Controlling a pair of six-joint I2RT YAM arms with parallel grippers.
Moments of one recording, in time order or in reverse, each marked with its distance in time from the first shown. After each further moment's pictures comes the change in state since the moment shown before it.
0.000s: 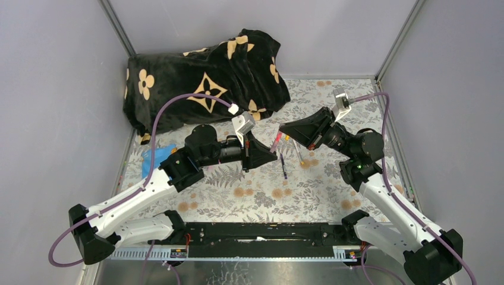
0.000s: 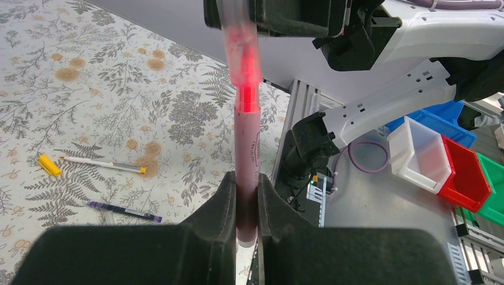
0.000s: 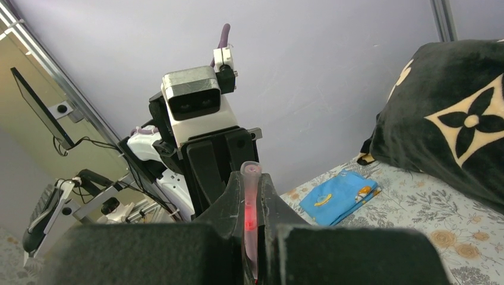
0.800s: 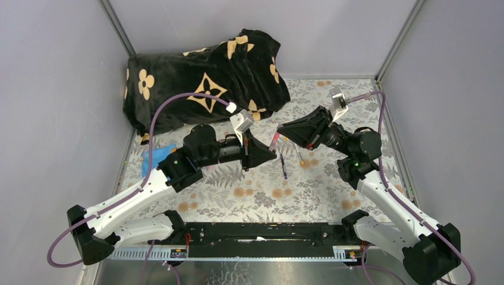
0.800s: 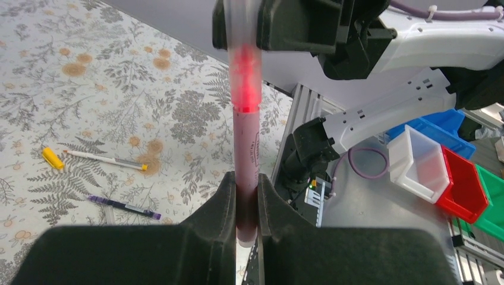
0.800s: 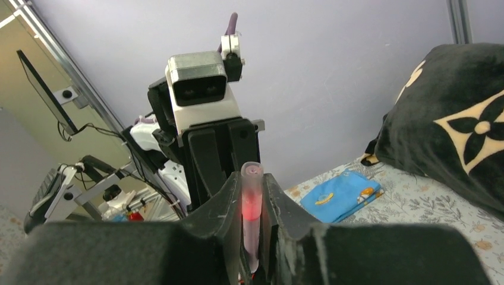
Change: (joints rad) left arm 0.000 -0.008 0.020 -0.031 -0.052 -0.026; right arm 0.007 0.041 0.000 0.063 -0.051 -0.007
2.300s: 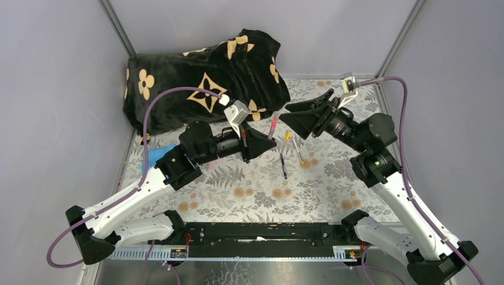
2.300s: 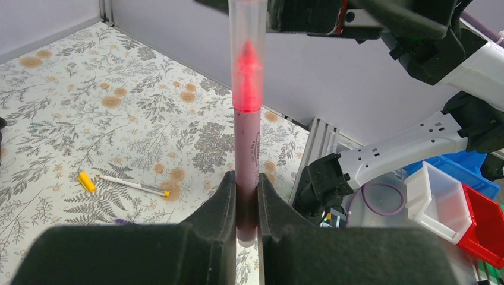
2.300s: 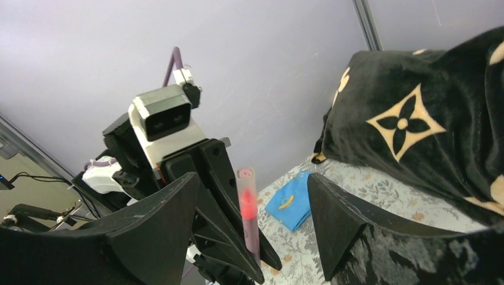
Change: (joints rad) left arm 0.000 0.006 0.049 0.036 -0.101 0.001; right arm 0.034 -0.064 0.307 -0.593 0.224 -0.205
